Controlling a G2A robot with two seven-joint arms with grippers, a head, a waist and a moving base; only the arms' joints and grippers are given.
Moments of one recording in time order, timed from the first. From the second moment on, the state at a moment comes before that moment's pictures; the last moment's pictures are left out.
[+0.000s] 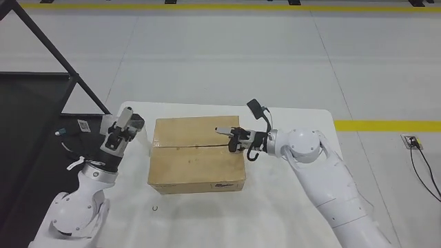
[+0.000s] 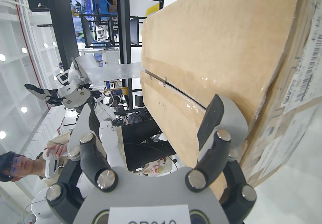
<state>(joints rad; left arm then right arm) 1.17 -1.08 -1.51 -1.75 -0.14 -0.30 -0.20 -0.54 -1.40 1.10 -1.05 0.02 0.04 0.98</state>
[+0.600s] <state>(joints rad) 1.05 -1.10 -1.33 -1.71 0.01 -0.19 -0.27 -0.60 -1.38 1.15 -1.12 0.03 0.03 0.99</state>
